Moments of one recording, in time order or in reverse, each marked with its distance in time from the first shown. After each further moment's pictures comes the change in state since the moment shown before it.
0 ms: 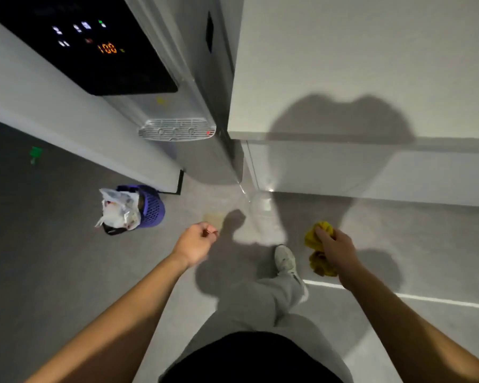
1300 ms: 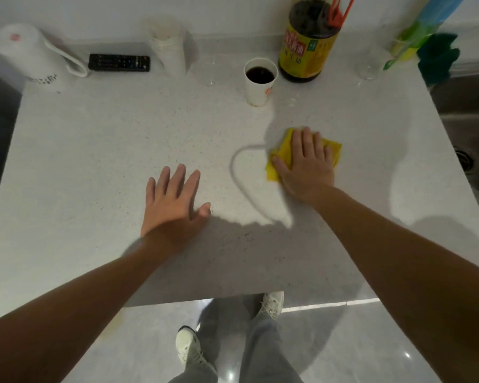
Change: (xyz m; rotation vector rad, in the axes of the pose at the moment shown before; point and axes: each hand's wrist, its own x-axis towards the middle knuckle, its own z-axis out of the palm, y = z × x) left_hand 0.193 0.513 0.172 0.769 0.480 0.733; right_hand 0.325 -0.322 -0.387 -1.086 0.410 -0.541
